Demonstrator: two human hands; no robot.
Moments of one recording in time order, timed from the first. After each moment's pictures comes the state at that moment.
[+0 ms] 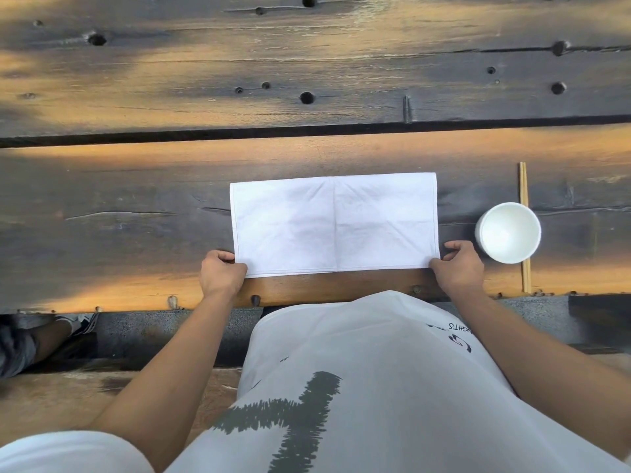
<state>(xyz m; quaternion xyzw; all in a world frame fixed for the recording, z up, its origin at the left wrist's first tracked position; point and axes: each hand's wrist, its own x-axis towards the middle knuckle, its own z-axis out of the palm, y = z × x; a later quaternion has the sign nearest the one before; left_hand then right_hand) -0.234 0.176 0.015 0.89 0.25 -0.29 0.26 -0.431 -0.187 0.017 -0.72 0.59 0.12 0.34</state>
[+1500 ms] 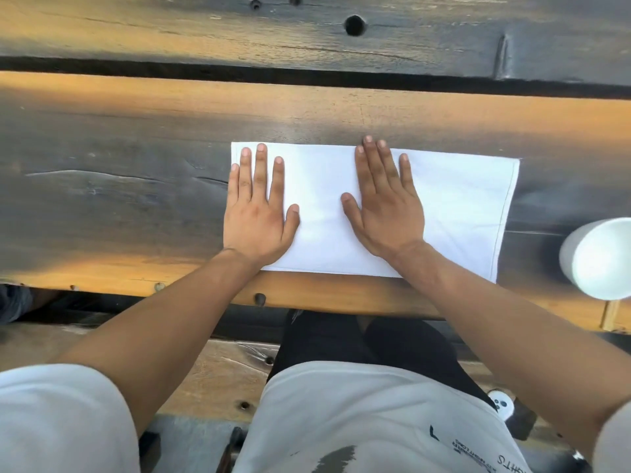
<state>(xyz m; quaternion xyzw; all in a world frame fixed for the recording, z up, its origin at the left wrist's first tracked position) -0.193 0.136 -0.049 0.94 -0.31 -0.14 0.00 -0.275 -0.090 -0.053 -0.98 0.08 0.10 0.13</state>
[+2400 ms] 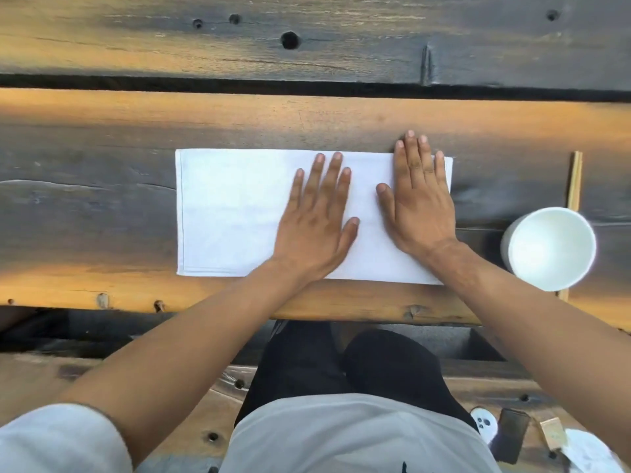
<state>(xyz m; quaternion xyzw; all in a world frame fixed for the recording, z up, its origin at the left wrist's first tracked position) -0.270 -0.004 -0.036 0.90 -0.40 -0.13 0.09 -0.327 -0.204 -0.055 -0.98 0.13 0.05 0.12</state>
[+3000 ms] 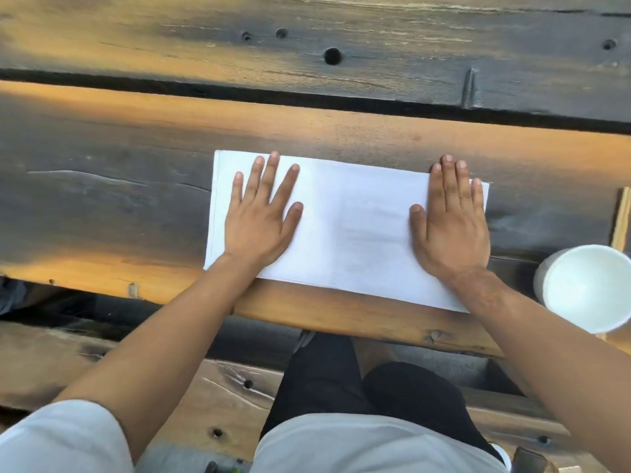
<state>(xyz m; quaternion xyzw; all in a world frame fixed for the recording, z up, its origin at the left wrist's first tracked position) -0.206 0.094 -0.054 0.95 -0.27 -0.14 0.00 -0.327 -0.204 -0.062 -0.98 0.16 0.07 0.10</state>
